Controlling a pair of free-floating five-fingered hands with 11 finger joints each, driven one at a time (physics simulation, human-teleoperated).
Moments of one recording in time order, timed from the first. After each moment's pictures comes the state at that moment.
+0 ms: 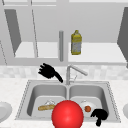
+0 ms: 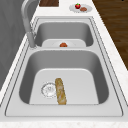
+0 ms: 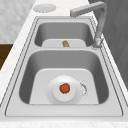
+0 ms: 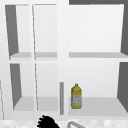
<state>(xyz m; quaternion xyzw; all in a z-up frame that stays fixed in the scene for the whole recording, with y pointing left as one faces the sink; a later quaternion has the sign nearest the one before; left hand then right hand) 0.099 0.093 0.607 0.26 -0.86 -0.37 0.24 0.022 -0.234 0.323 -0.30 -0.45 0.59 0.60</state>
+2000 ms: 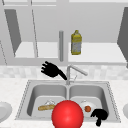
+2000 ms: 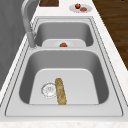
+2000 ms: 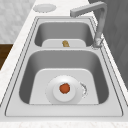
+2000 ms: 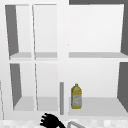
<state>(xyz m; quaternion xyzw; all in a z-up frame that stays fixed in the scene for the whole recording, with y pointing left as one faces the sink) 0.084 0.069 0.629 0.28 -0.87 -0.34 0.23 0.022 -0.234 0.323 -0.30 -0.45 0.59 0.60</state>
